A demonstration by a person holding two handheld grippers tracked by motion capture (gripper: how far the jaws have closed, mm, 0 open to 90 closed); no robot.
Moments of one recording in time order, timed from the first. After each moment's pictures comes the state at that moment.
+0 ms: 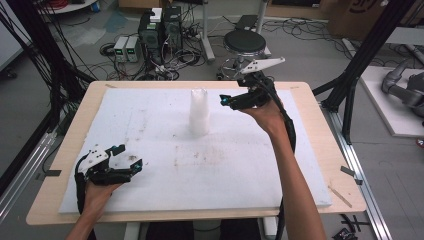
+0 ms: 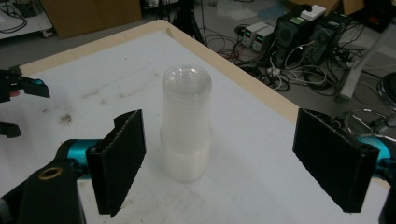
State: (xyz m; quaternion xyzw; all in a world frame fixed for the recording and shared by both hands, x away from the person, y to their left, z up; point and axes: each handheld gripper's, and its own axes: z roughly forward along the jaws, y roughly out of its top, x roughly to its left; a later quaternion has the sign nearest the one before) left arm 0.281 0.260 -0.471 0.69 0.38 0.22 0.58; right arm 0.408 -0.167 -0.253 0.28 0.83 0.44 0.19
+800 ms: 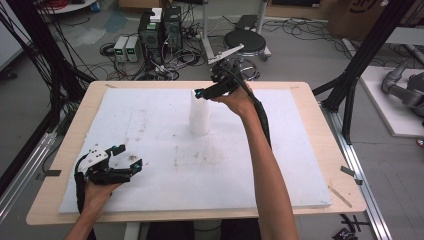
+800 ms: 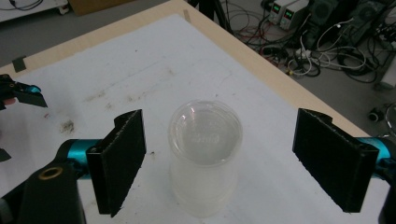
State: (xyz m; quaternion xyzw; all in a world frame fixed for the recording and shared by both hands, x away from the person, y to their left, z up) left arm 0.282 0.261 -0.471 0.68 0.38 0.21 0.58; right arm 0.464 -0.099 -0.268 0.27 0.86 0.40 0.14
